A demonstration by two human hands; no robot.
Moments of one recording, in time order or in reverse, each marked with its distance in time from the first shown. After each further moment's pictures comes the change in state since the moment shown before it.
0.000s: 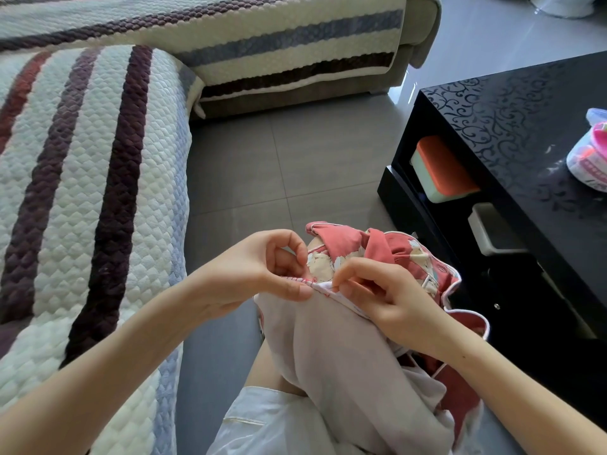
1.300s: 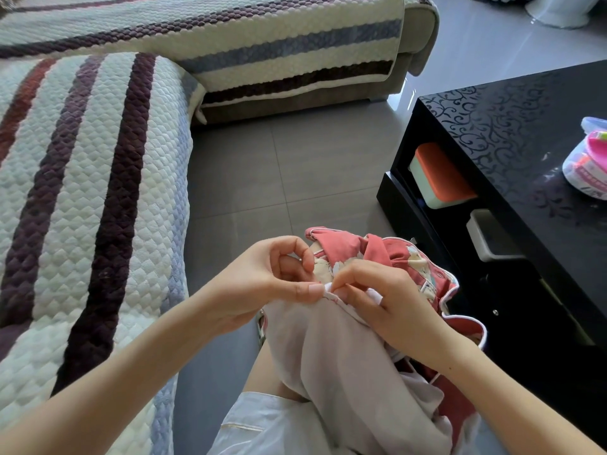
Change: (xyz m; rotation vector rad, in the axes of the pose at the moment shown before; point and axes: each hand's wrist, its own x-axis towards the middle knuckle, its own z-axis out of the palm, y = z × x) left_hand 0.002 -0.005 0.014 -0.109 0.070 0.085; right_hand 0.003 0.003 0.003 -0.025 0.111 -0.129
